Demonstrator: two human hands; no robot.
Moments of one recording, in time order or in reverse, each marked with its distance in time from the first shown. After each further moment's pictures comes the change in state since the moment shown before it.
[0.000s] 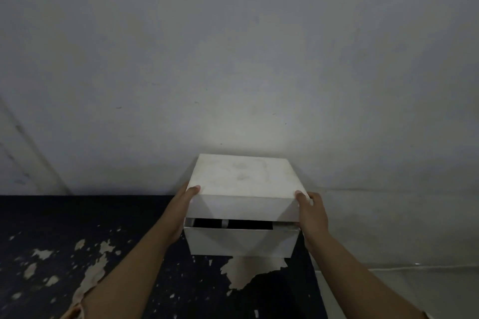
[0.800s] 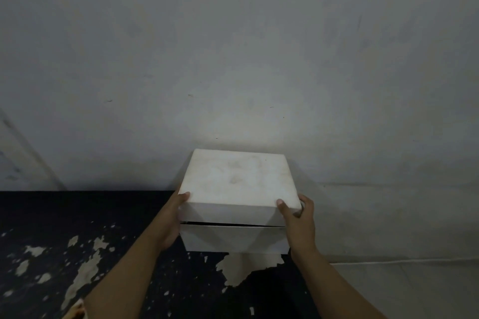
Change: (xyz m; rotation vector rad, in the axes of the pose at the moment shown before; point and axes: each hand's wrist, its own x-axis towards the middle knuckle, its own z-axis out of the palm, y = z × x) left_hand 0.002 -0.023 -0.008 -0.173 -0.083 -0.087; right_hand -0.011 0.033 0.010 0.122 -0.058 -0.114
